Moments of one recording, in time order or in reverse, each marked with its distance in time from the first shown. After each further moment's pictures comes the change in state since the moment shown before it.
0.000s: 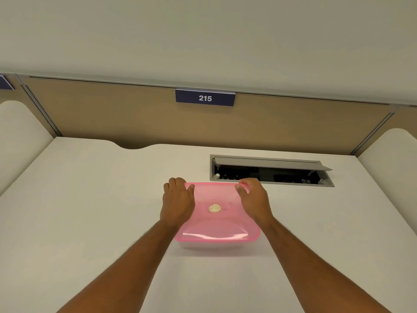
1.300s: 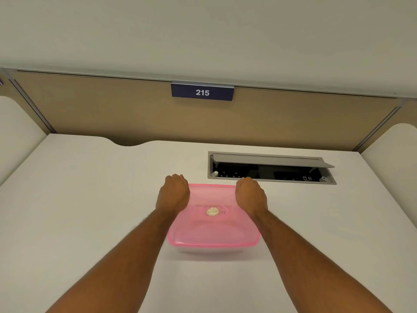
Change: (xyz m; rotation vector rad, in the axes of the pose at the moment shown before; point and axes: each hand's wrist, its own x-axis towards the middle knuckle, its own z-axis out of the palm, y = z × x) left_hand 0.028 -0.003 0.006 0.290 -0.150 0.030; right_hand 0.029 0.006 0.019 -0.510 -0.112 0.110
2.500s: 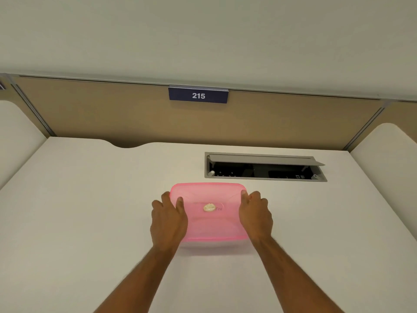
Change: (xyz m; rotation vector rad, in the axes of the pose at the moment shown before) left_hand -0.089 0.007 0.000 -0.361 0.131 -0.334; right_hand -0.076 0.017 -0.006 0.126 0.154 0.236
